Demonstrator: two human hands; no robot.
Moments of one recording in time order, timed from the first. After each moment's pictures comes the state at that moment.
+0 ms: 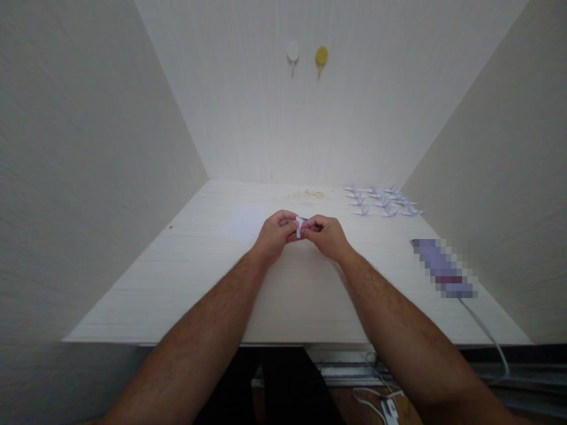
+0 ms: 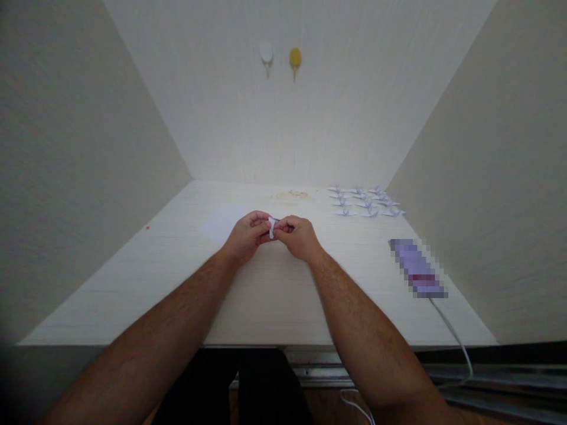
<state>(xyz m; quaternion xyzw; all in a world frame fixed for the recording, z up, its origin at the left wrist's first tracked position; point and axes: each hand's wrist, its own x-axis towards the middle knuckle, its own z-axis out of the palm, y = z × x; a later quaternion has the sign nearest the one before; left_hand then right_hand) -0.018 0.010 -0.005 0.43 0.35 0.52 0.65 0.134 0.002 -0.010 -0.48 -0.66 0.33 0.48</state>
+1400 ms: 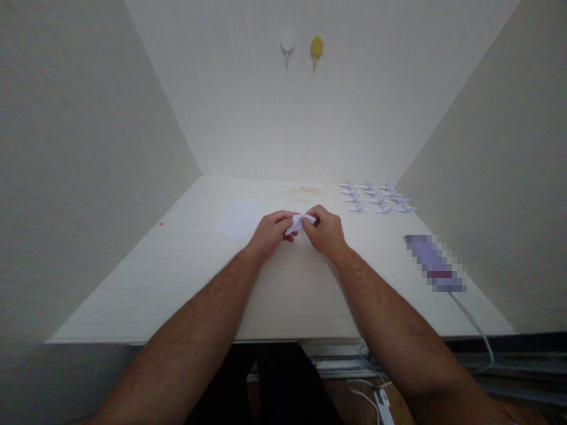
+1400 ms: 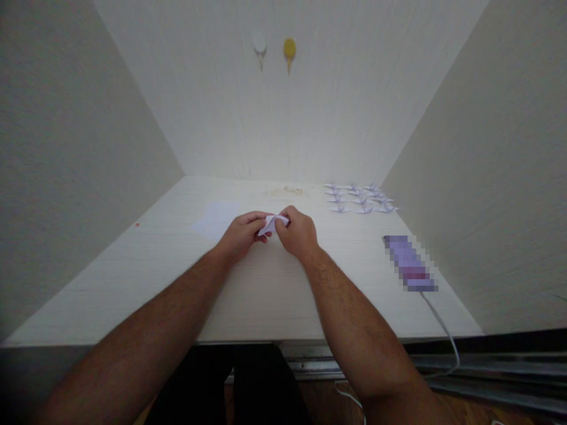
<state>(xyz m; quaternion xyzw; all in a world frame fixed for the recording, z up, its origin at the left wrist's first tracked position) -0.017 0.016 -0.010 0.52 0.40 0.46 0.60 0.139 0.000 -0.007 -0.57 -0.69 0.08 0.44</state>
